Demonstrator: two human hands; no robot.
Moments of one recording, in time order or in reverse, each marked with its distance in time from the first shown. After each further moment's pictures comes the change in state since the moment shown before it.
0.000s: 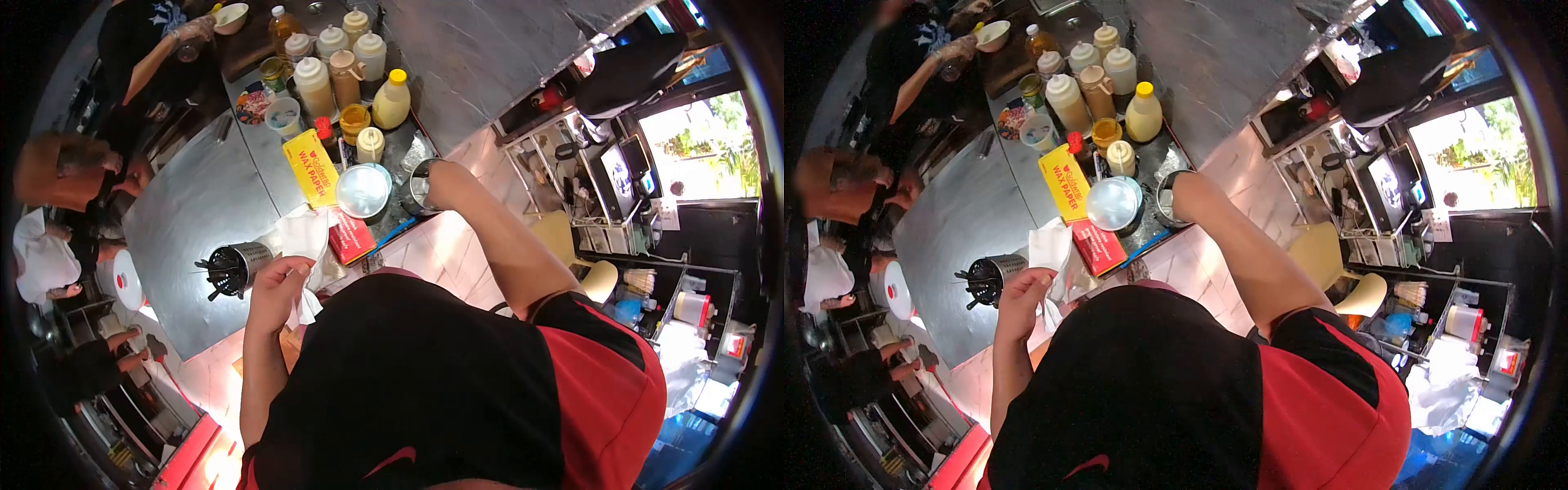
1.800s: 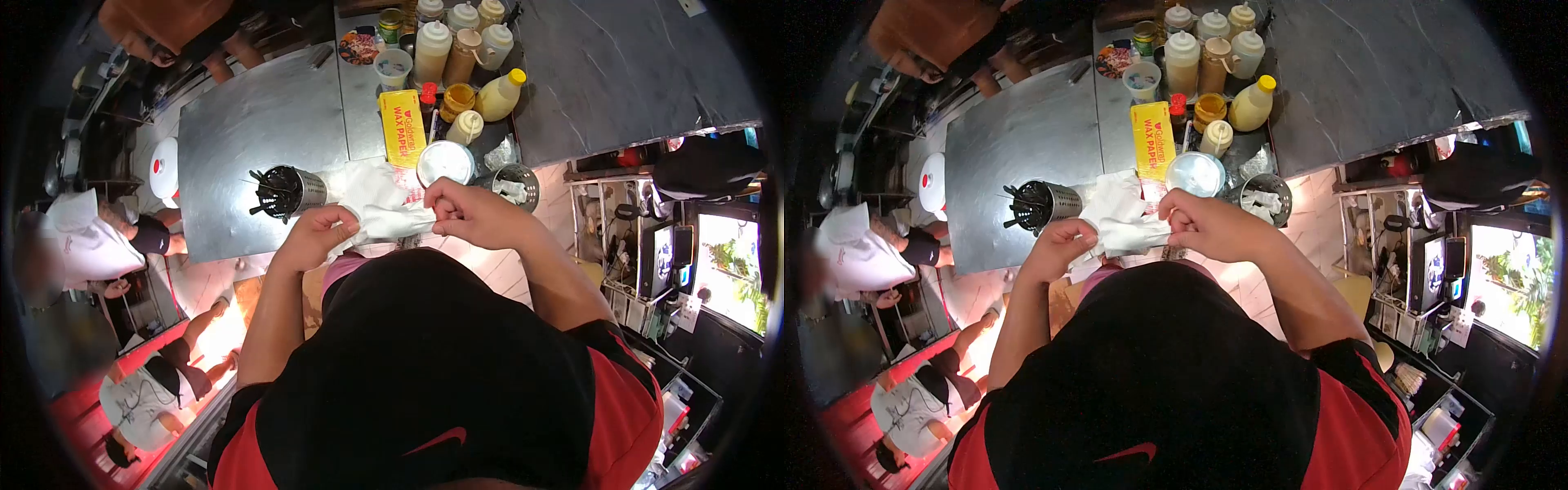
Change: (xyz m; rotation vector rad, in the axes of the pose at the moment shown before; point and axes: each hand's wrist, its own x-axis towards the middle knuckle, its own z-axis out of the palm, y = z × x) left_hand -0.010 -0.018 -0.024 0.067 -0.048 0.046; right_hand -0.054 -0.093 -0.038 0.653 -0.429 -0.755
